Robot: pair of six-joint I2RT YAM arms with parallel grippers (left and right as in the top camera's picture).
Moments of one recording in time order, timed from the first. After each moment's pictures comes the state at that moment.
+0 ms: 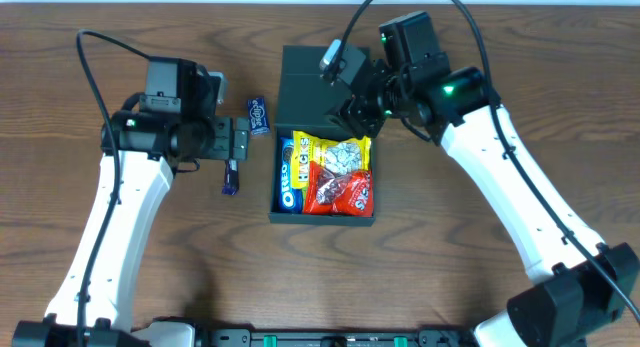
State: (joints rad) left arm -0.09 1.45 1.28 -0.94 0.14 -0.04; right arm 0.43 1.71 1.62 -0.81 -0.41 -0.45
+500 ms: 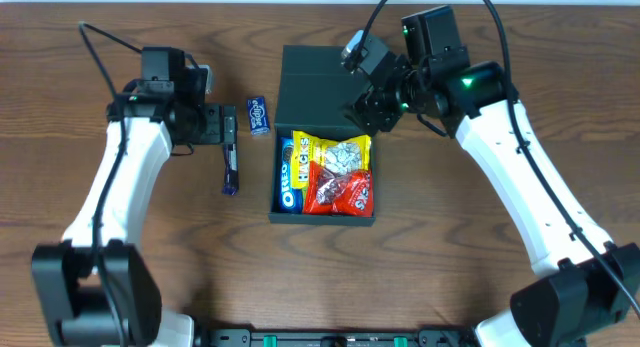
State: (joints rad) left arm -0.01 1.68 1.28 -0.79 0.16 -0.03; right arm 0.36 1.71 1.62 -0.85 -0.41 -0.41
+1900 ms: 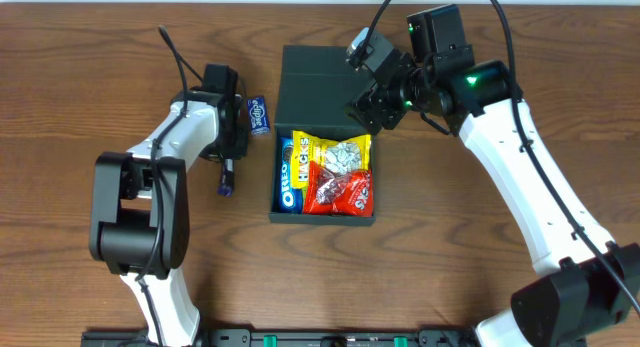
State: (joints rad) left arm -0.13 2.00 1.29 -0.71 -0.08 -0.09; right arm 0.35 1.71 1.62 -0.84 -0.41 -0.40
